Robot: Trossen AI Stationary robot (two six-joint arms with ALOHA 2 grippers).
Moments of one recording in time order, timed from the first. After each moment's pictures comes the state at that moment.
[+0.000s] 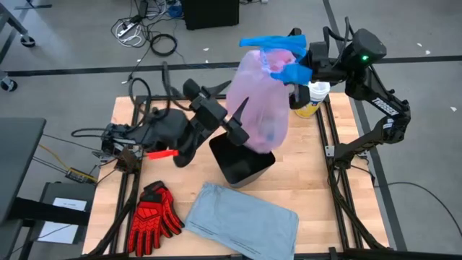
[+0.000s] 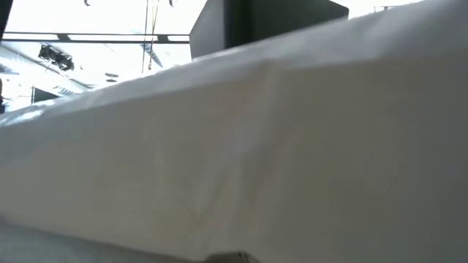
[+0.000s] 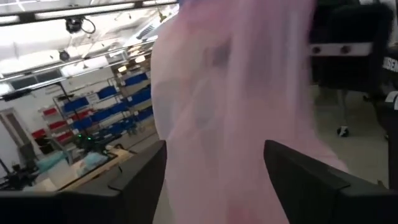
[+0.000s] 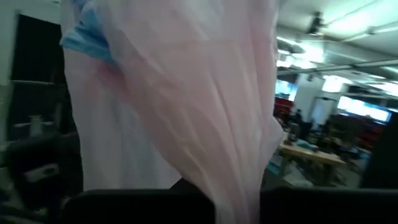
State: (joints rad) left arm -0.31 1.84 2.35 -0.27 -1.14 0.50; right arm -0.26 1.37 1.92 -0.12 -0.32 -0.12
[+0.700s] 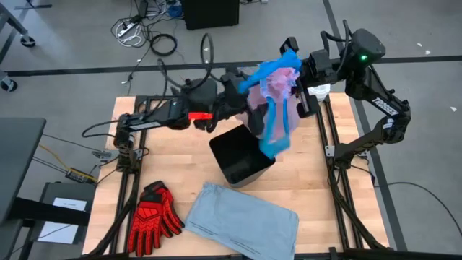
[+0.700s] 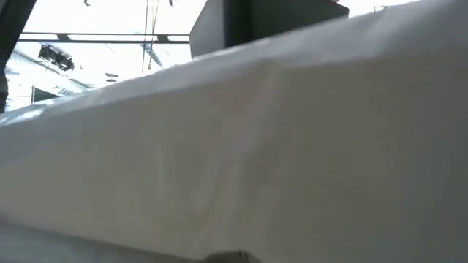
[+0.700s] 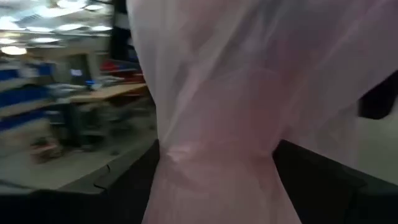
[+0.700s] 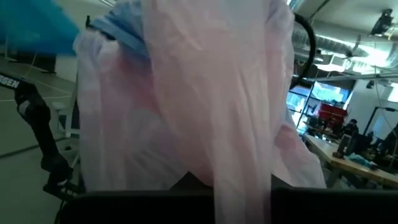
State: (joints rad) left arm -0.05 1.90 2.35 -0.30 -0.43 0.13; right arm -0.27 1.37 1.92 -0.14 -0.55 -0.08
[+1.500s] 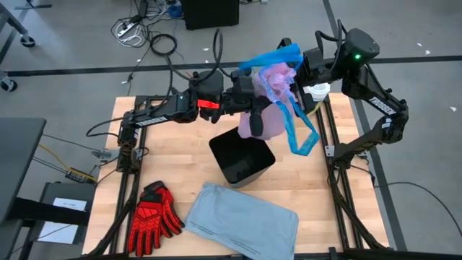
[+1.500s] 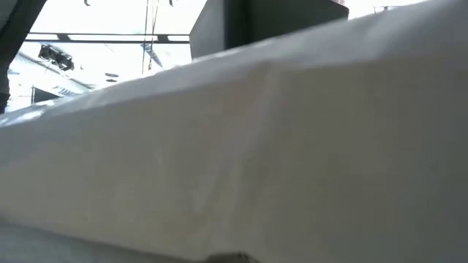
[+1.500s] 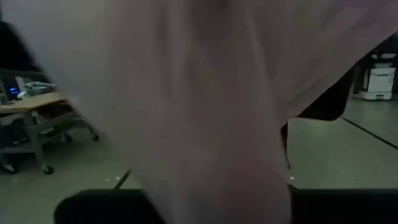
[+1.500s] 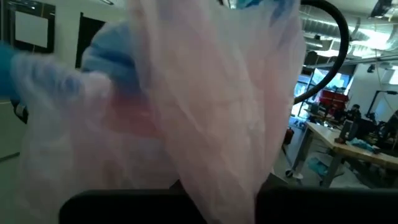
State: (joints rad) left arm 0.03 1.94 2.35 -0.28 -0.11 0.09; right arm -0.28 1.39 1.92 -0.15 -0.55 -0.05
